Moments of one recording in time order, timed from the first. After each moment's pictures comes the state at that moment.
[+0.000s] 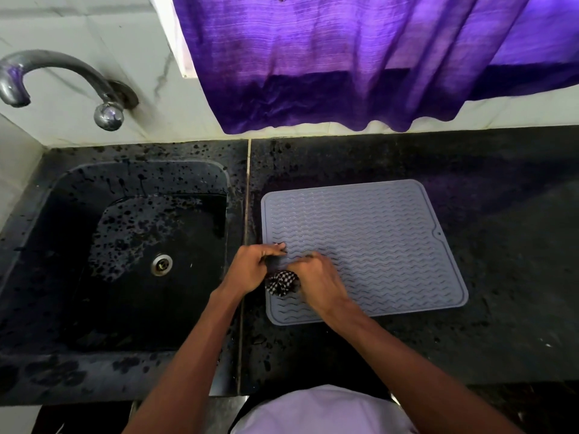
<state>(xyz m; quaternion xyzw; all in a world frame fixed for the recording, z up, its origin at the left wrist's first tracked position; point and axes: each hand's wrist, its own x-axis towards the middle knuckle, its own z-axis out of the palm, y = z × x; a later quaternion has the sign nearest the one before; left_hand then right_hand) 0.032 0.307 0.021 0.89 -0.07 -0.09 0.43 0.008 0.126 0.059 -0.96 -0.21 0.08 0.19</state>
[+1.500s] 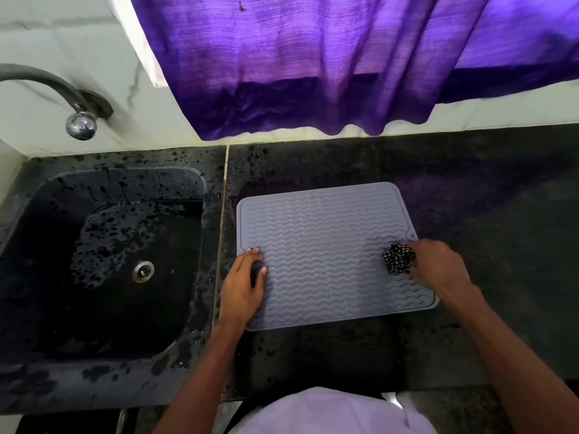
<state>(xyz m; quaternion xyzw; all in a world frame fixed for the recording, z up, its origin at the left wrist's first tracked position) -0.006 0.250 -0.001 0.92 0.02 0.08 0.37 0.044 -0.114 0.086 -0.98 0.05 0.15 0.09</state>
